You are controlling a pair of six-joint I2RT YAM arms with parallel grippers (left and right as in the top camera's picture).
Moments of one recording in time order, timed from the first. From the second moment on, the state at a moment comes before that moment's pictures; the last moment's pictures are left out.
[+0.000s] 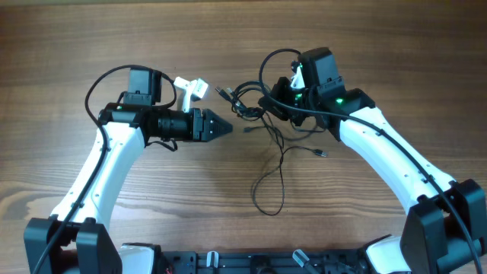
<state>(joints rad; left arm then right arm) -0.11 1.49 1.04 -0.76 0.97 -0.08 0.40 1.62 1.16 -0.41 -0.47 0.99</state>
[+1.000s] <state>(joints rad) -0.22 1.49 1.04 -0.37 0.72 -0.95 0.43 1.62 1.16 -0.25 -0.60 0.83</state>
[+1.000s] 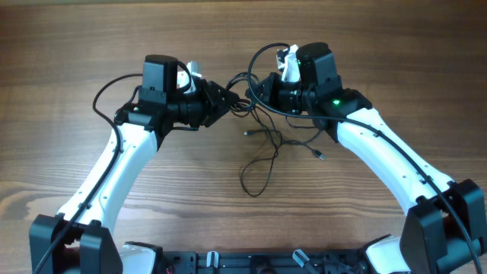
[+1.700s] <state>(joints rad) -0.23 1.49 1.04 -0.40 0.66 -0.98 0.44 1.62 1.17 -0.50 -0.47 0.73</state>
